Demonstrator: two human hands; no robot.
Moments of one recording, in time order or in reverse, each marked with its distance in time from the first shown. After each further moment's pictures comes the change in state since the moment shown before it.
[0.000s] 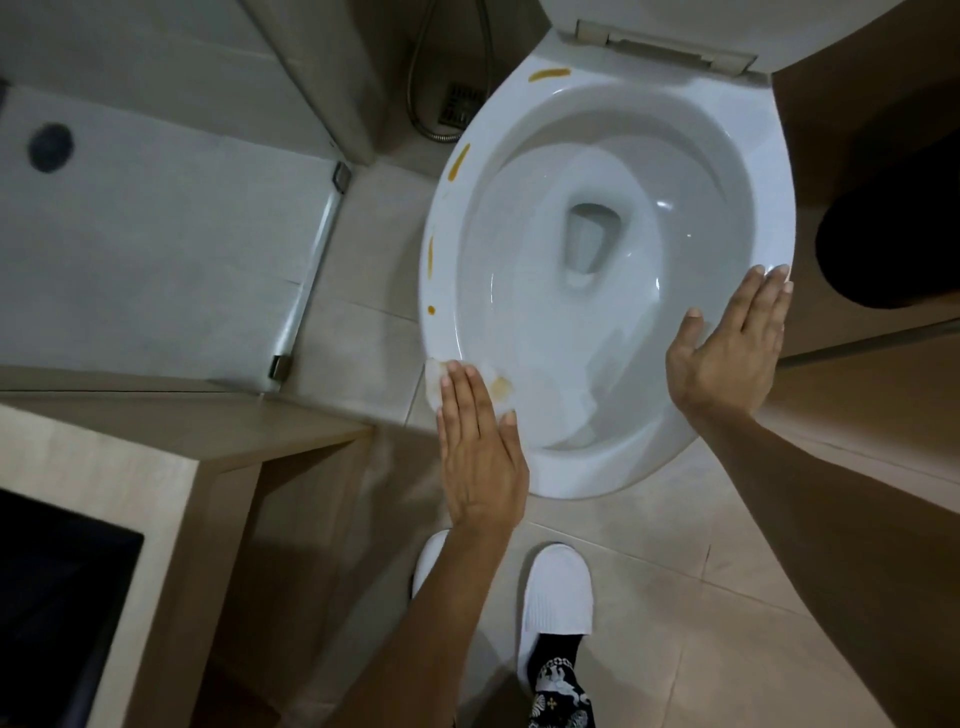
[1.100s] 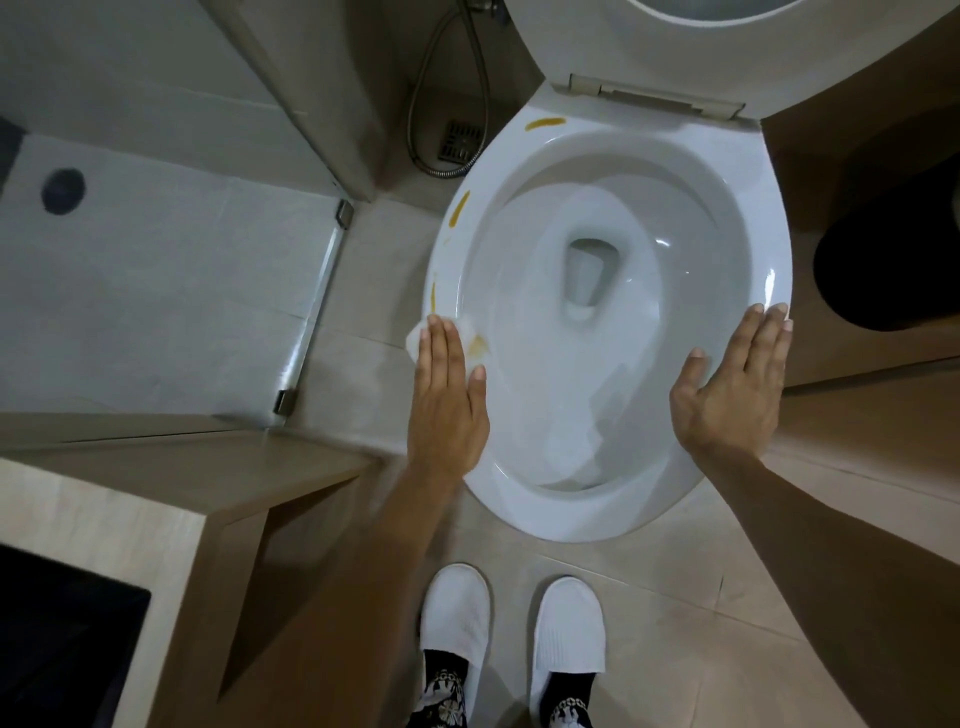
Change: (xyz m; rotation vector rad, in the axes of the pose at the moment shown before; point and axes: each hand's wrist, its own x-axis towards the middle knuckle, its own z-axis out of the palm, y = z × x) left_hand 0.101 -0.024 -0.025 -0.068 -0.026 0.207; right_hand 0.000 -0.001 -0.001 -0.034 -0.003 0.007
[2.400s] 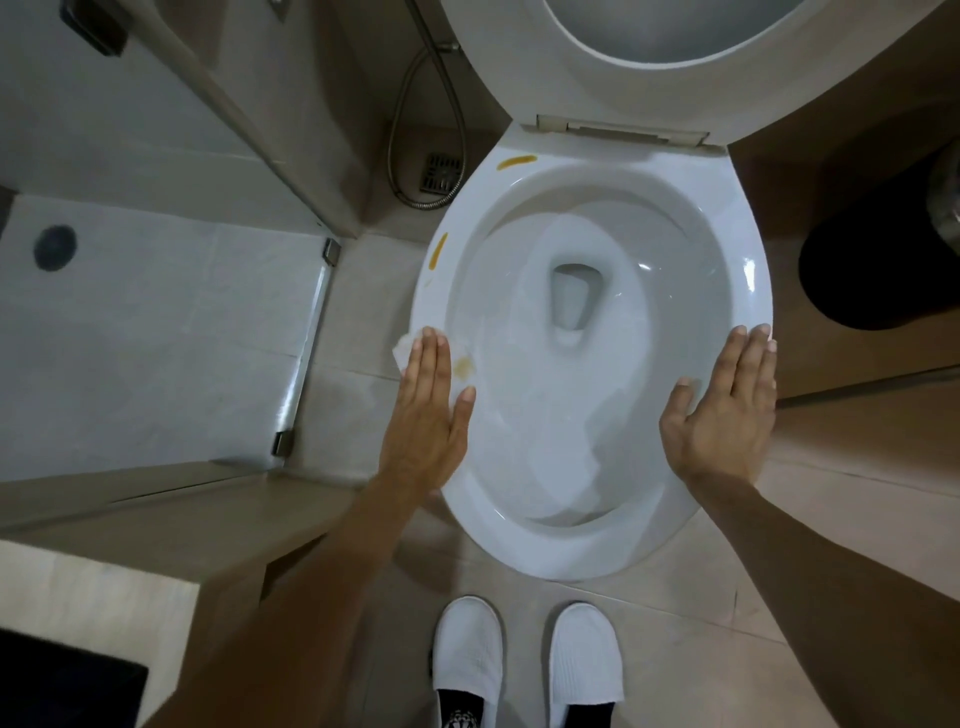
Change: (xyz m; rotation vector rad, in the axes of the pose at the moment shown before) left_hand 0.033 -0.016 -0.015 0.081 -0.101 0.182; right_hand 0.000 0.000 0.003 0.010 0.011 0.001
